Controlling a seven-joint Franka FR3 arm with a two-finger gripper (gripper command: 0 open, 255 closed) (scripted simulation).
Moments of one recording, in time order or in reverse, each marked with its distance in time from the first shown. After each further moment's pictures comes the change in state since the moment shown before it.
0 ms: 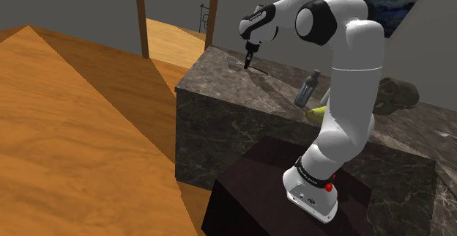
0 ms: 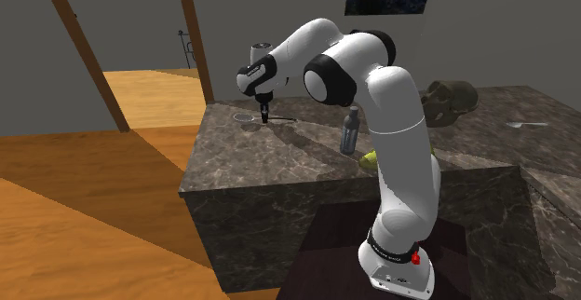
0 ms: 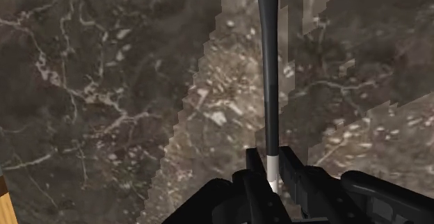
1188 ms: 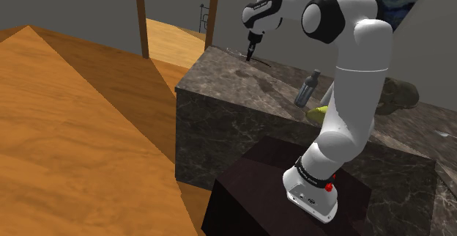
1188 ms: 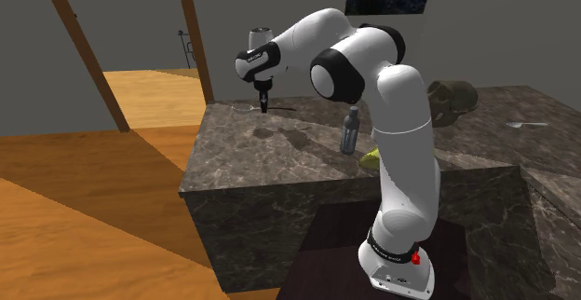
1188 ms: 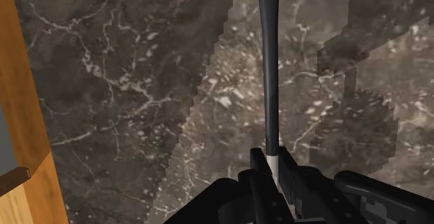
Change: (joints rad) arm 0.012 -0.060 -0.020 0.055 -0.036 -0.109 0.020
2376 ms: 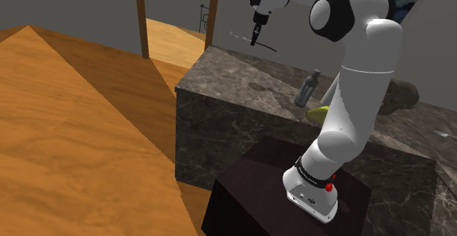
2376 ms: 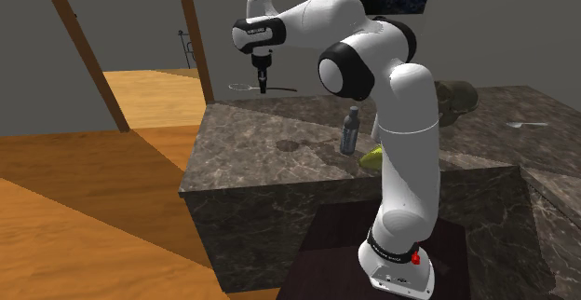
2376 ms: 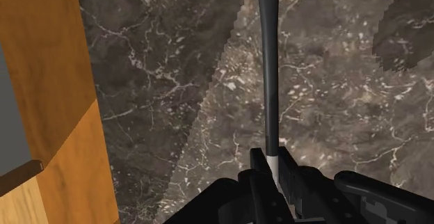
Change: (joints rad) arm 0.003 -0.064 -0.020 0.158 -0.040 -0.215 0.020
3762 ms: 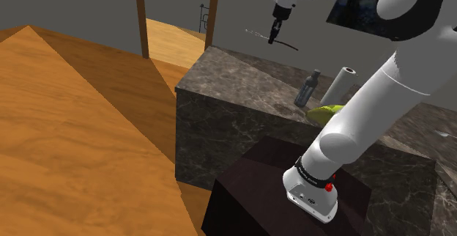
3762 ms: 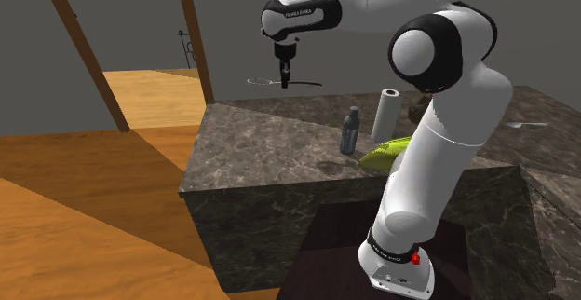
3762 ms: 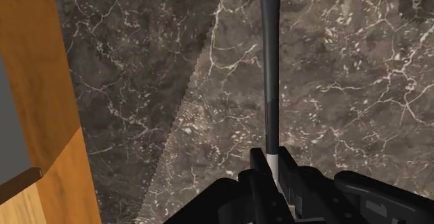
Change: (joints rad) arm 0.061 -0.423 -0.016 -0.334 -0.216 -0.040 0.083
